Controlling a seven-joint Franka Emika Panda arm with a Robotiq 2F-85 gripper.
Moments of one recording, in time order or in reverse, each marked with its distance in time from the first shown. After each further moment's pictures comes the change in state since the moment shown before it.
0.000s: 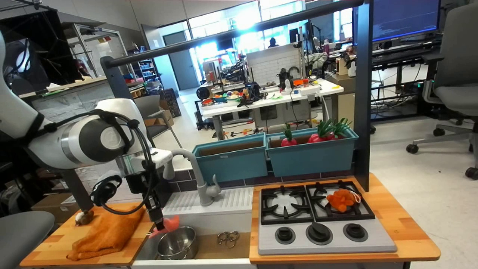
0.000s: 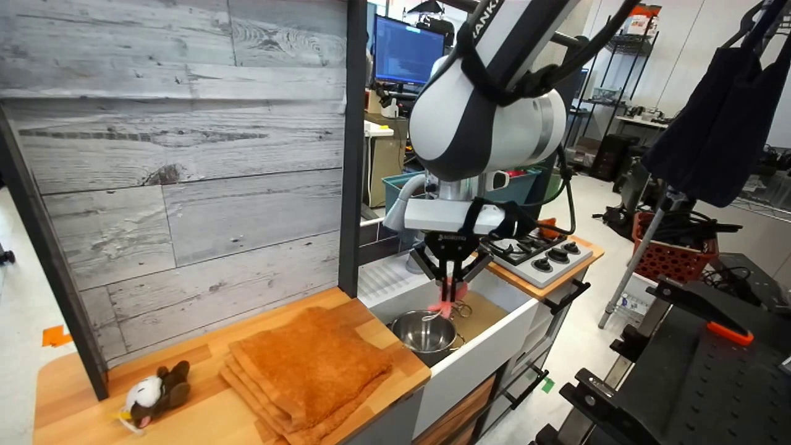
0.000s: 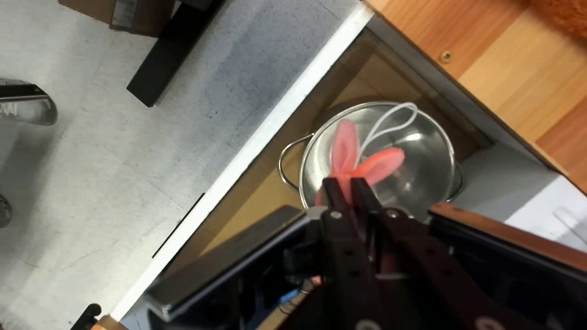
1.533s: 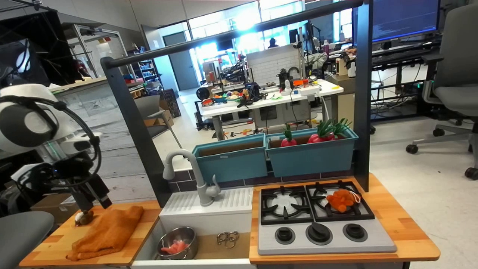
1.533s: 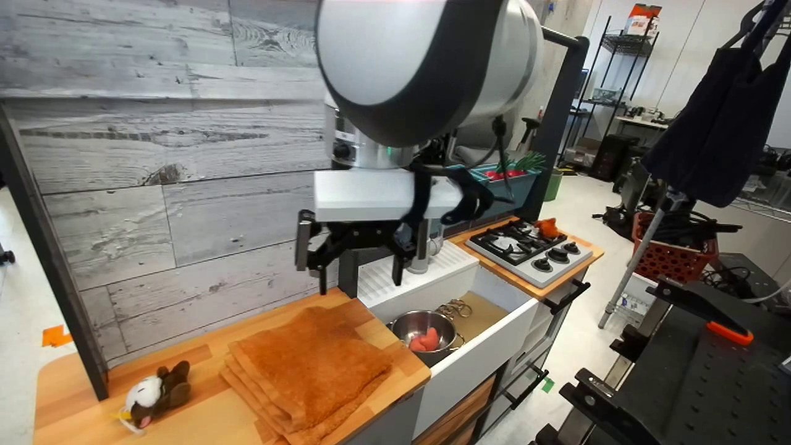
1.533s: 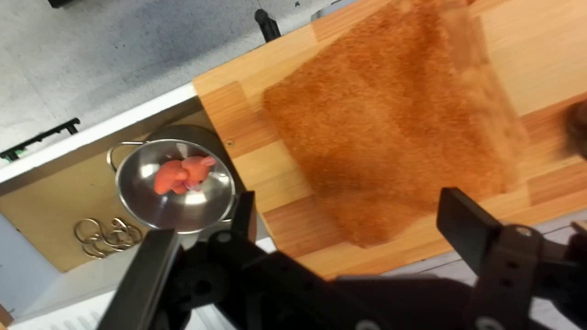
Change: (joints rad) arm 0.169 -0.159 0.104 -0.081 -0.198 0.109 -0.083
